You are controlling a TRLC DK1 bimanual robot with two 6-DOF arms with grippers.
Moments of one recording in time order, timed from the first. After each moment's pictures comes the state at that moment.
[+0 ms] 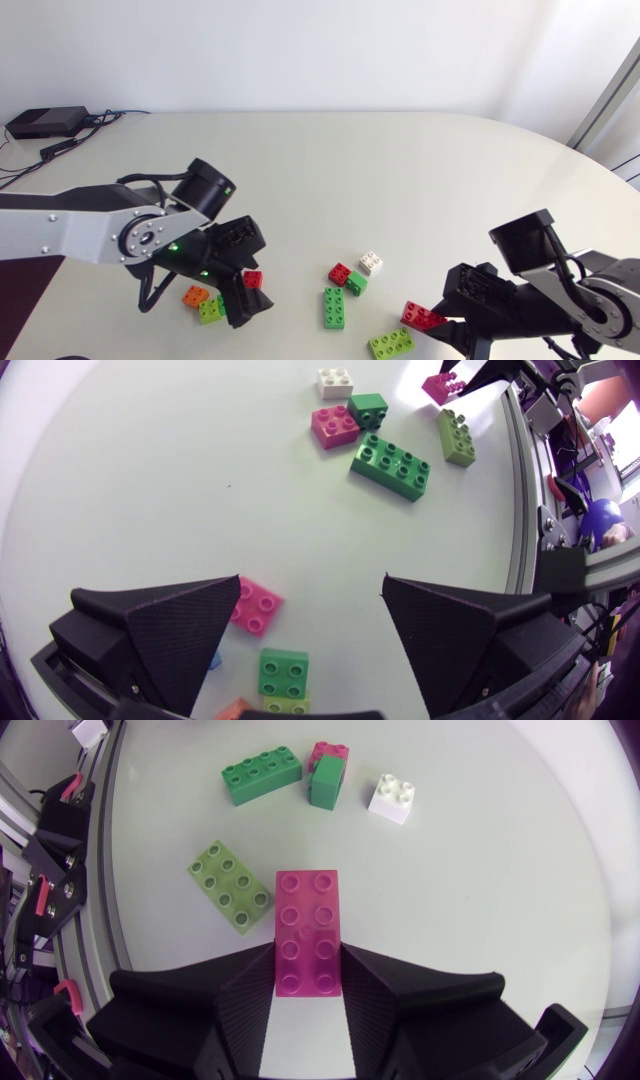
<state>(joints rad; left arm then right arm) -0.55 1.49 0.75 -0.43 0.28 0.51 0.30 1.02 0.38 -0.48 -0.31 -0.70</state>
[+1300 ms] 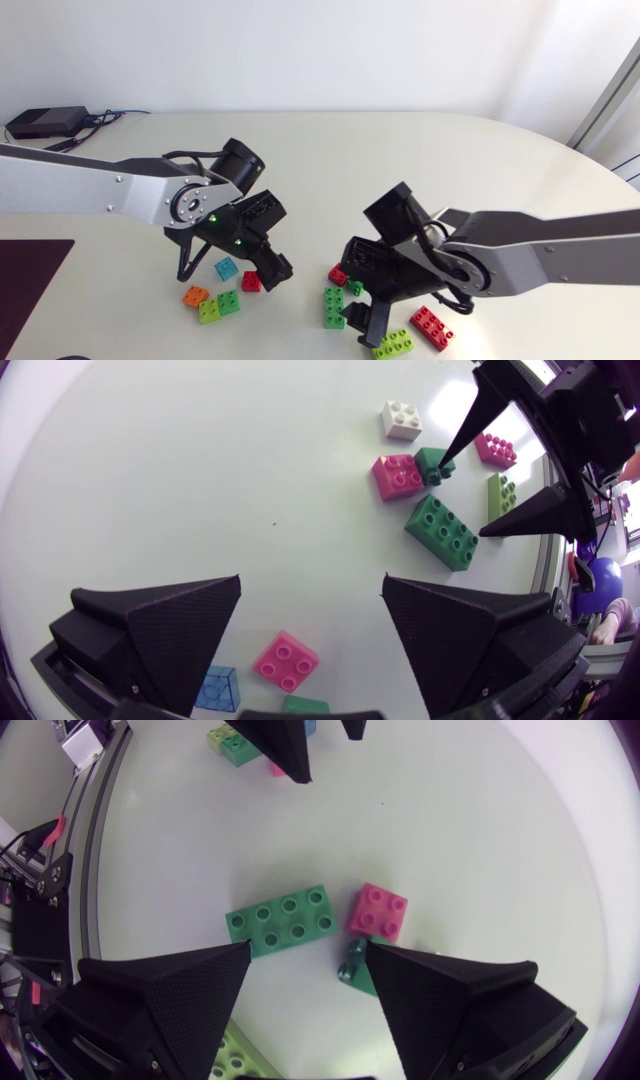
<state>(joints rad) -0.55 1.67 0.92 -0.42 0.22 0.33 0.72 1.51 0.71 -0.23 -0.20 -0.47</state>
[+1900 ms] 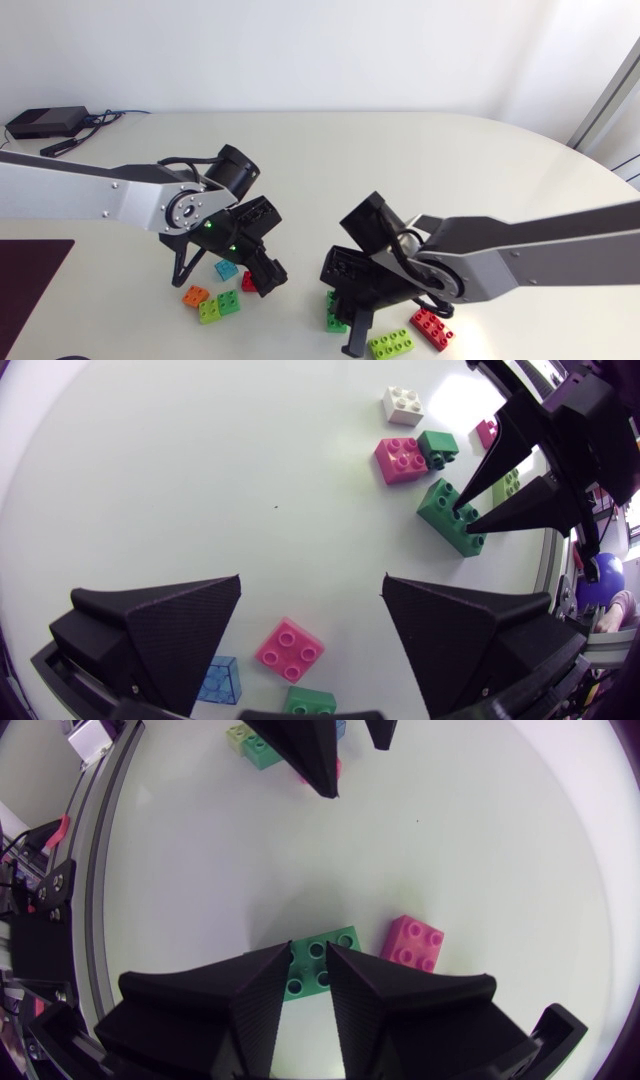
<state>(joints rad) -0.54 1.66 0.89 -0.41 0.21 0.35 0.79 1.57 0.72 -0.20 -0.20 -0.44</state>
